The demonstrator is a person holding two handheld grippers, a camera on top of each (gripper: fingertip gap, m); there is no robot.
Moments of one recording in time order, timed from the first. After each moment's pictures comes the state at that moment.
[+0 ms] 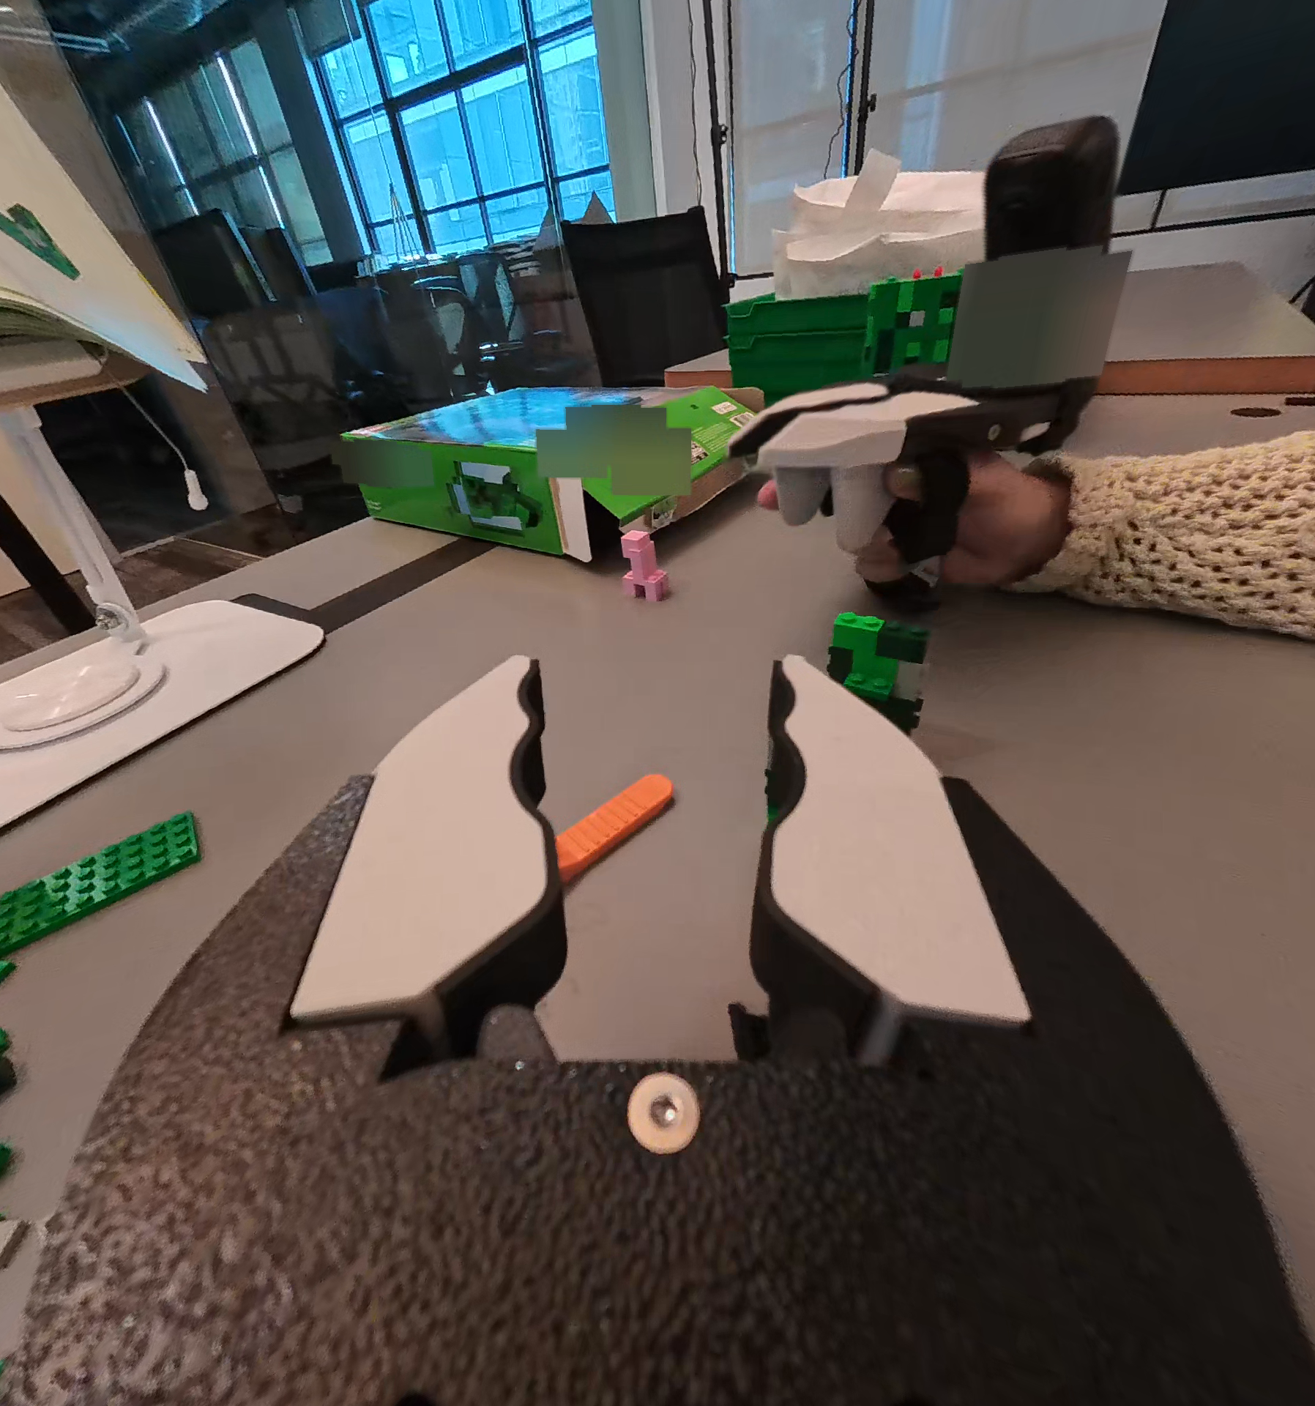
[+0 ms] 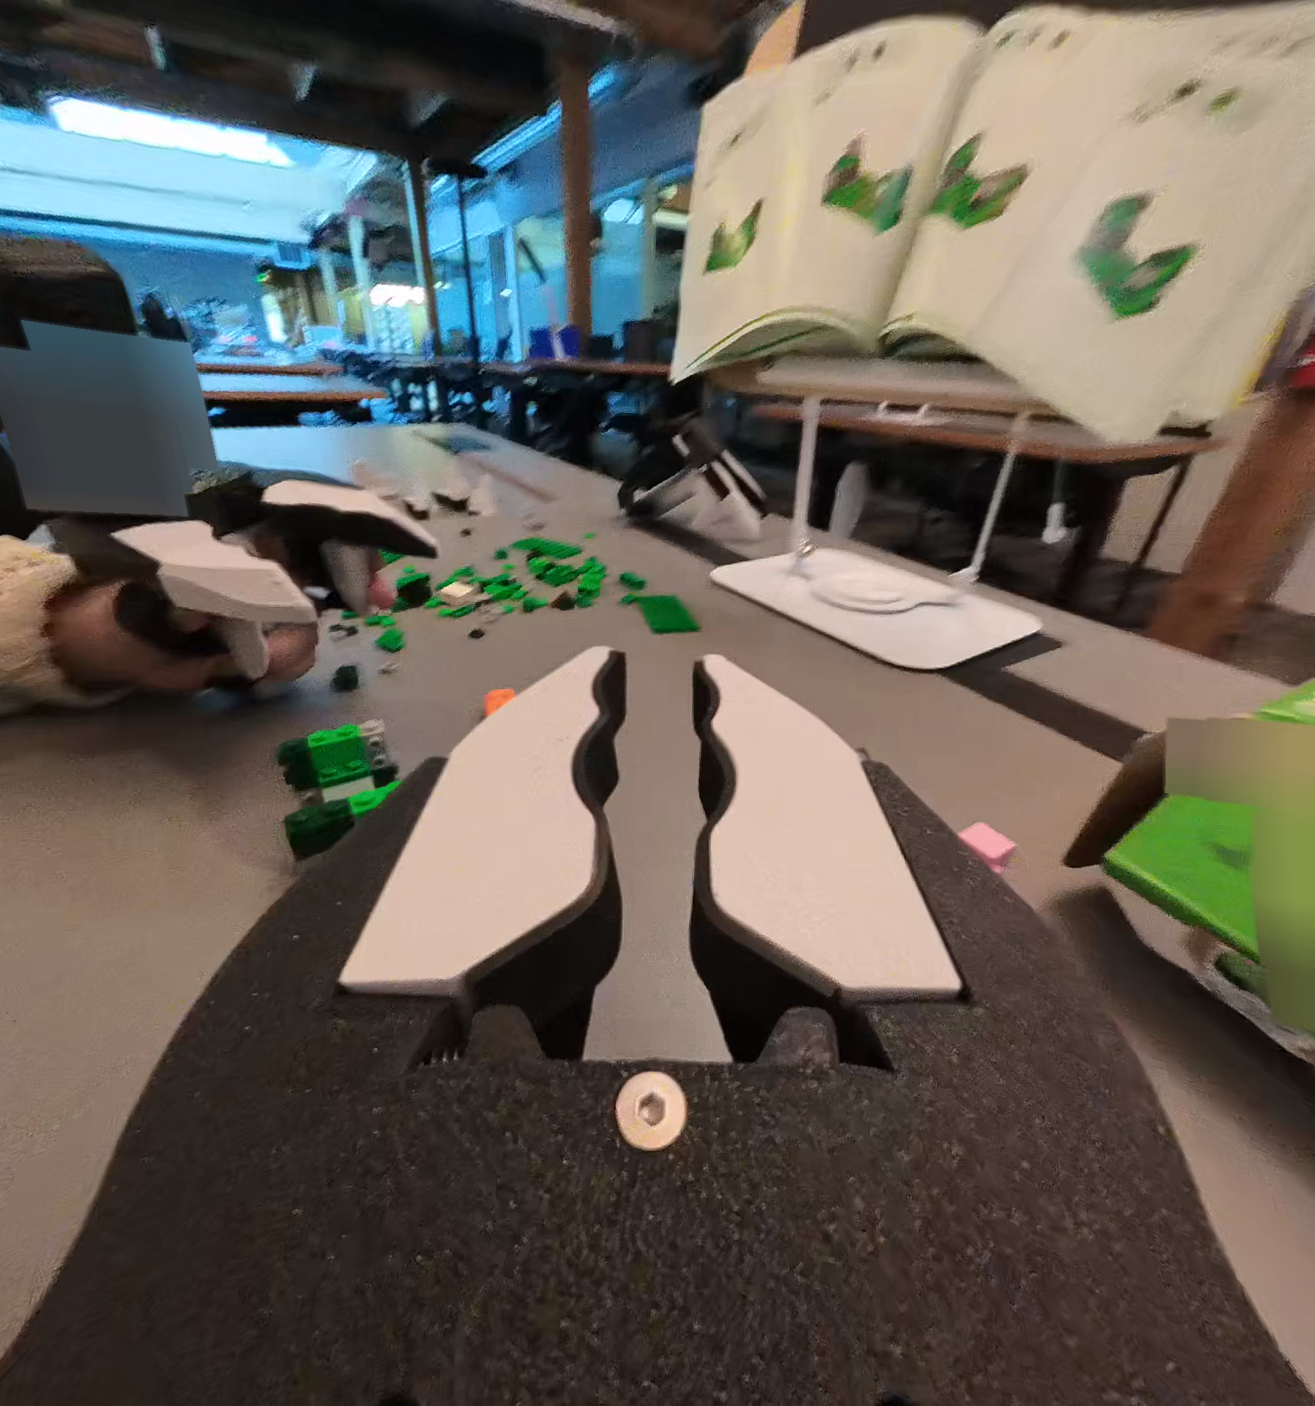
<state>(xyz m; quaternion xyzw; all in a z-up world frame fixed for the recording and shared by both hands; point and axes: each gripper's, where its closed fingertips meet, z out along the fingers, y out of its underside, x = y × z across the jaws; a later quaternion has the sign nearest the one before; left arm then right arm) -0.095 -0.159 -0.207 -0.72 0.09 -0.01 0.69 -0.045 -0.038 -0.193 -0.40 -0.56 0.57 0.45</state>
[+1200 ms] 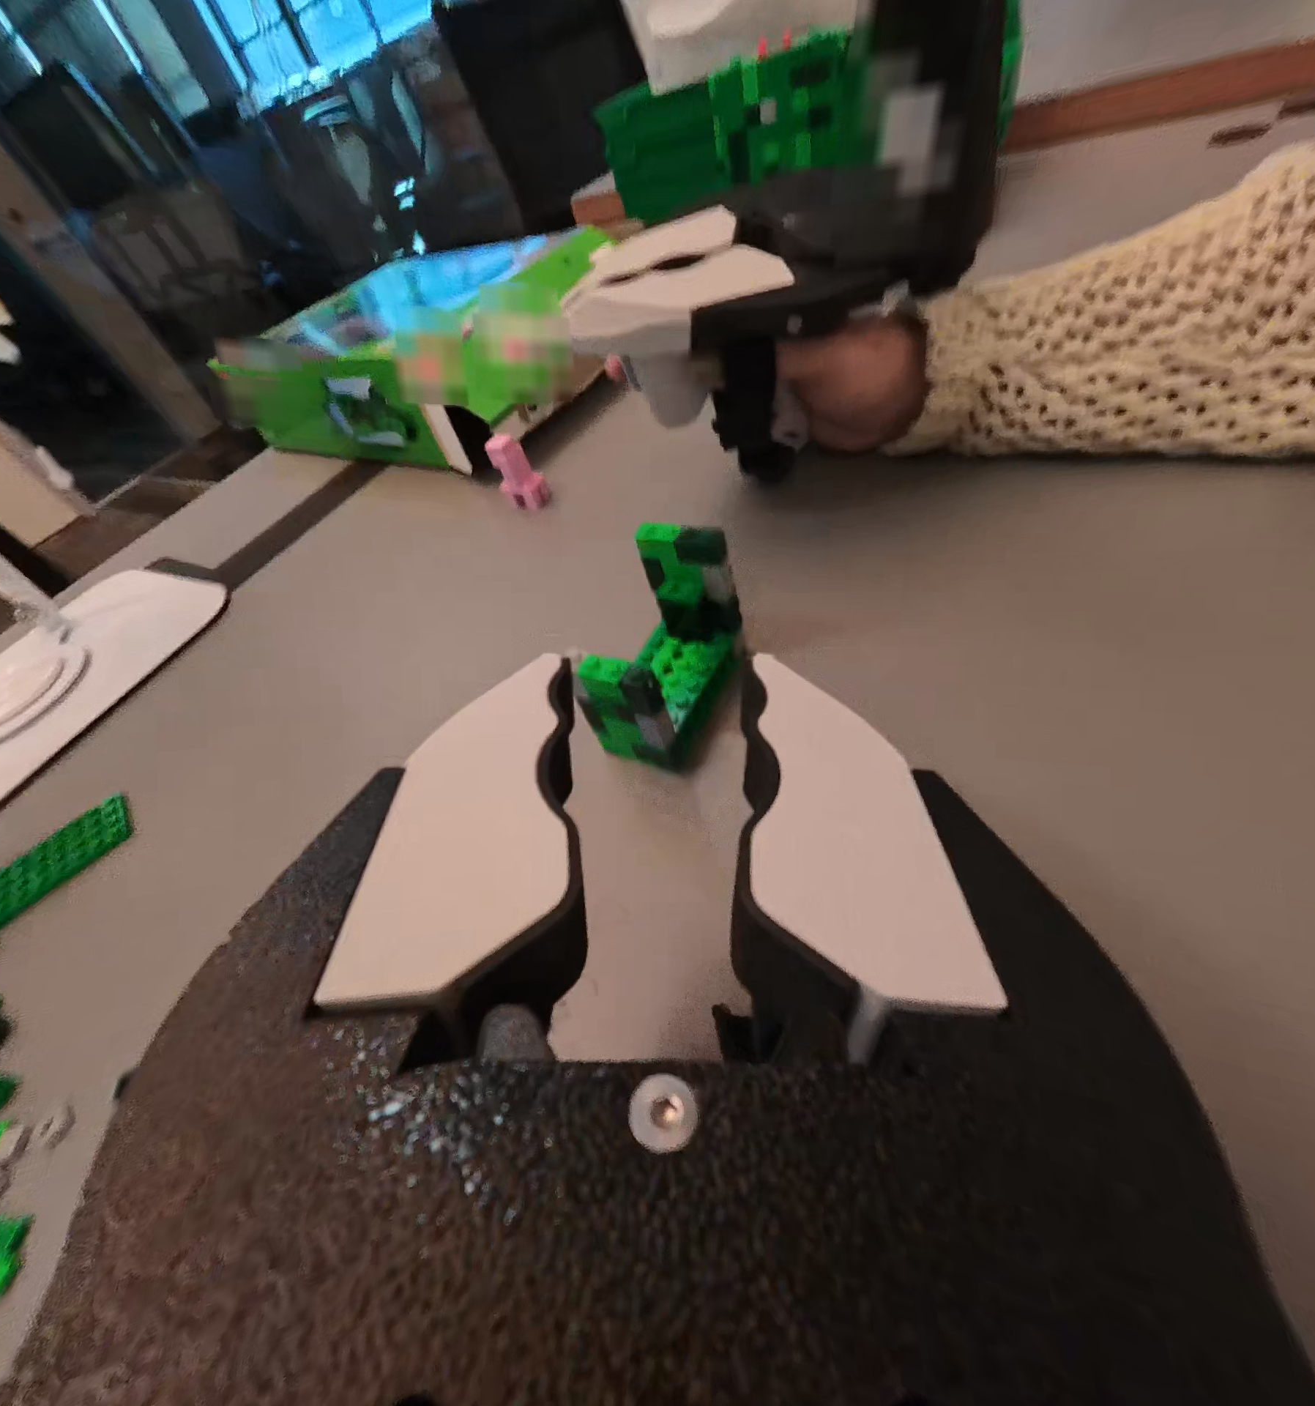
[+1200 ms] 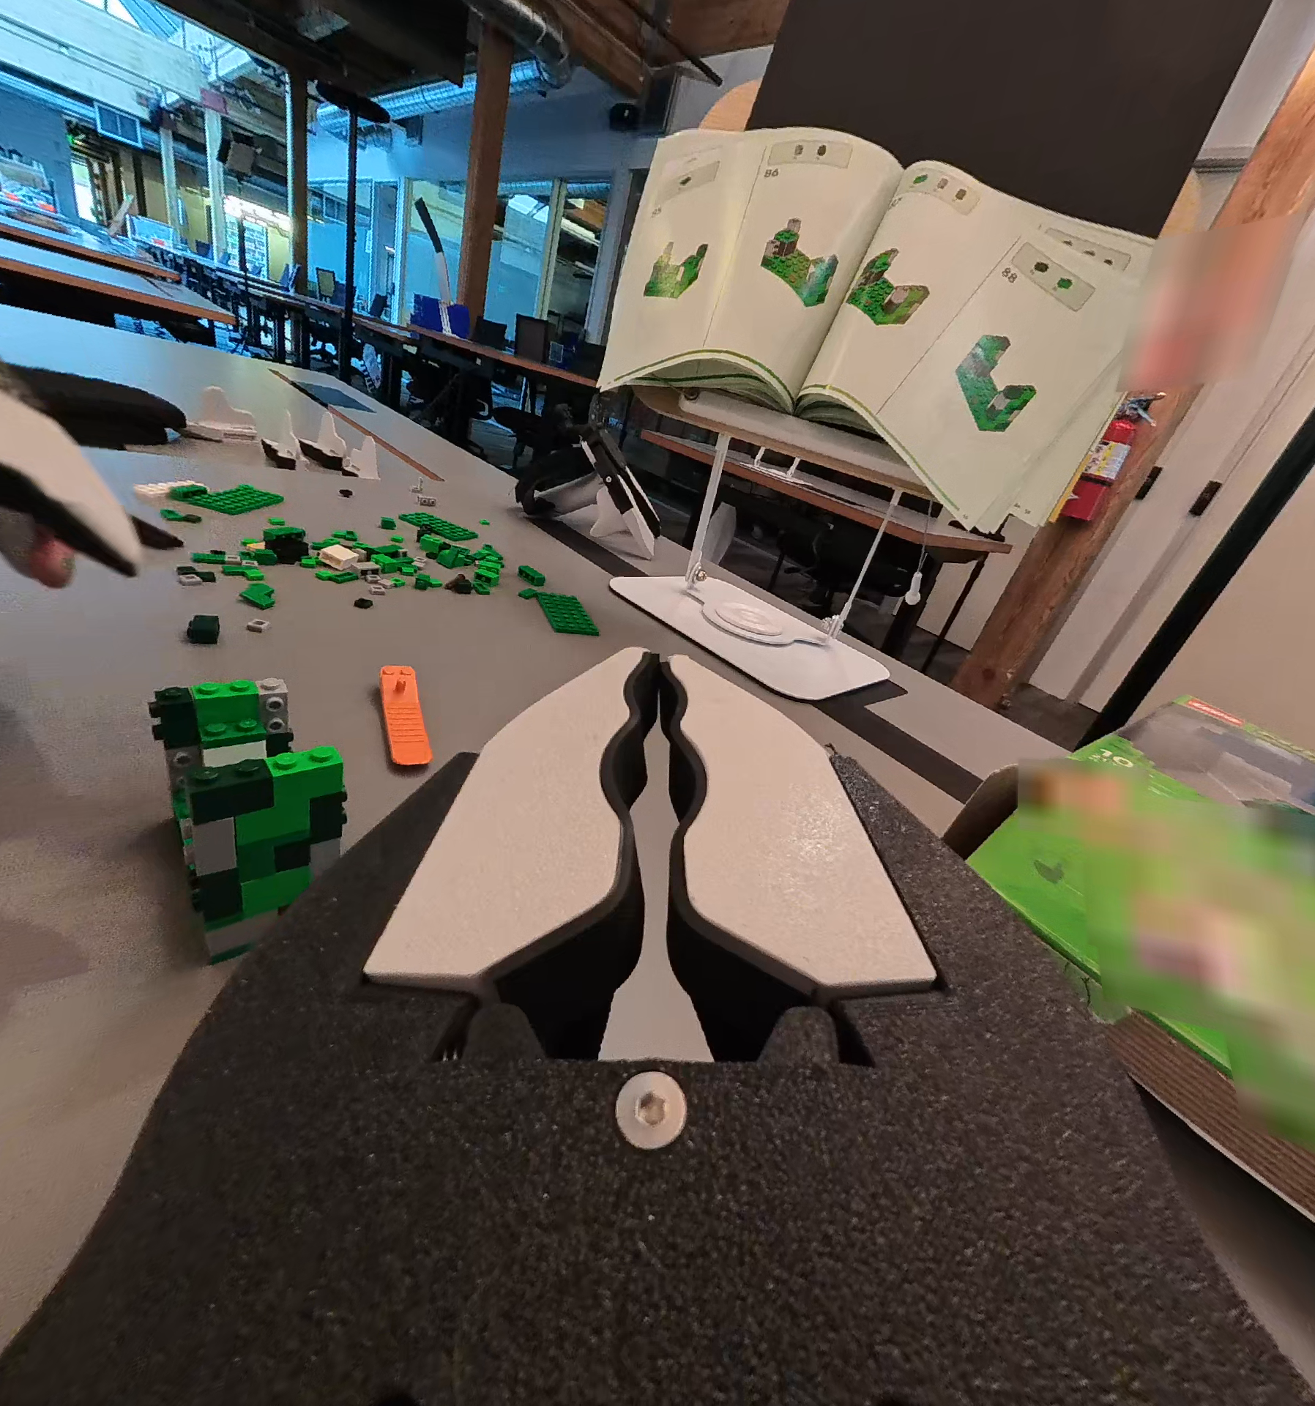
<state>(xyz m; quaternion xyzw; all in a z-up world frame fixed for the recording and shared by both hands) -0.031 -0.186 -0.227 -0.78 0.17 0.04 0.60 -0.041 -0.034 -0.192 -0.37 -0.56 0.49 0.55</state>
